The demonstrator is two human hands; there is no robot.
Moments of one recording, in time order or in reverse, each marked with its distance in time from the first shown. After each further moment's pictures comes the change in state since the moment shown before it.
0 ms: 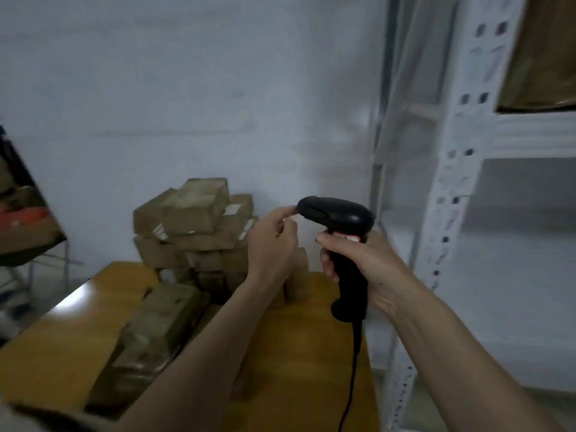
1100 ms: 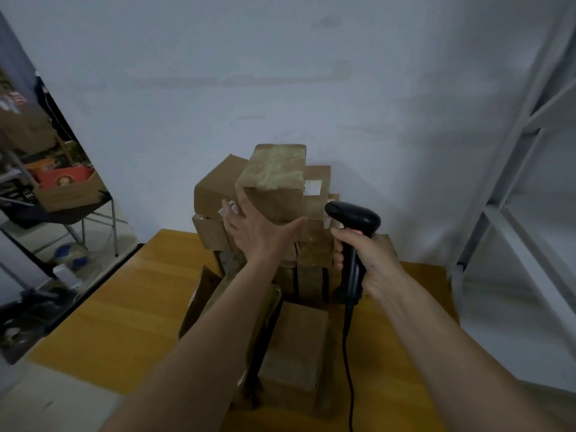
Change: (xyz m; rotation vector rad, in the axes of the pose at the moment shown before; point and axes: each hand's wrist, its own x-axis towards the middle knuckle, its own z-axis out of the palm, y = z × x) left_hand 0.138 -0.232 -0.127 0.432 0.234 -0.473; right_hand 0.187 0.136 0.157 0.183 0.194 0.332
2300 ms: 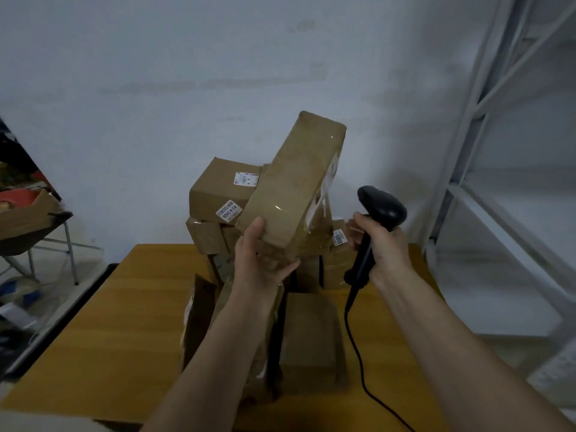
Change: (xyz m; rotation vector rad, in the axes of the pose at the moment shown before) left_hand -0.041 -0.047 -0.073 -1.253 -0.638 -0.505; right_hand -0.040 0.020 0.025 0.174 0.344 -0.234
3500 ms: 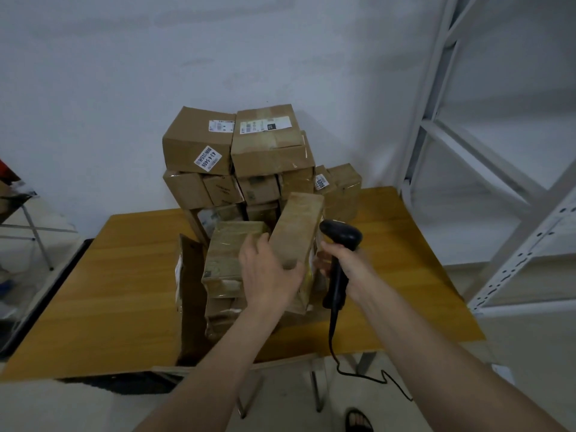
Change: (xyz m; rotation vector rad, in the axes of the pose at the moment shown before) left_hand -0.048 -0.085 -0.075 1.588 0.198 0.300; right_hand -0.066 0.125 -0.052 -0.158 0.073 0.412
